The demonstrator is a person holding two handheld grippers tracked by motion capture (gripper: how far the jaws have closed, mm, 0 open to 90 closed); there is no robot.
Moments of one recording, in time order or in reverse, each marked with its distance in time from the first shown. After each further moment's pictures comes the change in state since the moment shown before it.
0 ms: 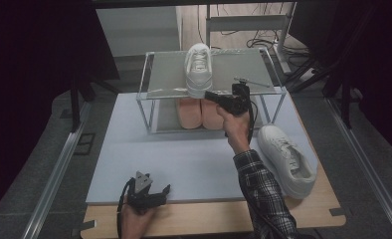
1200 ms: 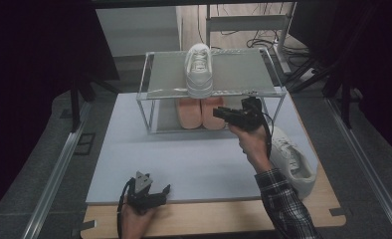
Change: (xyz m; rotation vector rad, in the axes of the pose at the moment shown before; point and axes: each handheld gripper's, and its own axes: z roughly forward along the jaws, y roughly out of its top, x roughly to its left) left arm 0.000 0.000 0.000 -0.002 -0.001 -0.001; right arm 0.014 -0.022 -0.056 0.106 -0.036 -0.189
